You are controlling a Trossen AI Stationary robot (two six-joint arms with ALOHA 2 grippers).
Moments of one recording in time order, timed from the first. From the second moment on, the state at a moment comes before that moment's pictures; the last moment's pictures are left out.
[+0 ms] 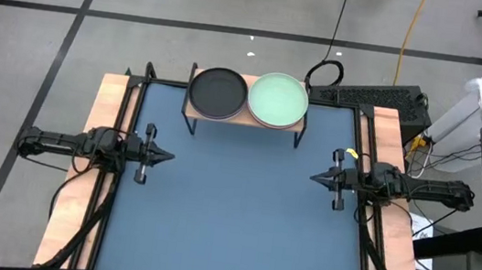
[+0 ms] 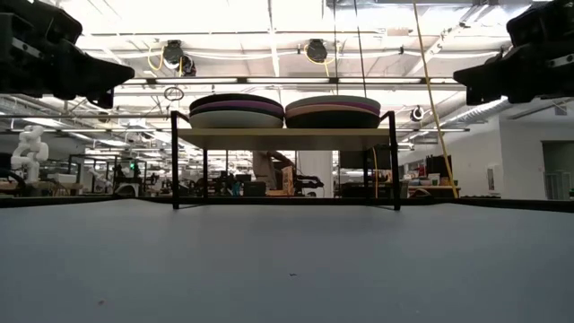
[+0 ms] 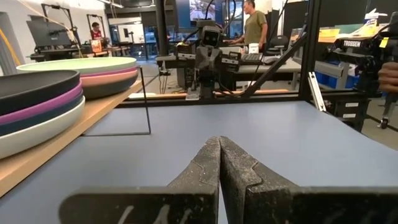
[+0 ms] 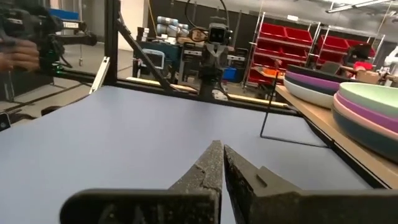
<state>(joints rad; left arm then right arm) -0.02 0.01 0.01 0.01 0.00 0.06 0.03 0.03 0.01 0.01 -0.03 -0.16</state>
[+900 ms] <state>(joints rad) -0.02 0.01 0.01 0.01 0.00 0.08 0.02 0.02 0.01 0.01 0.05 -0.14</state>
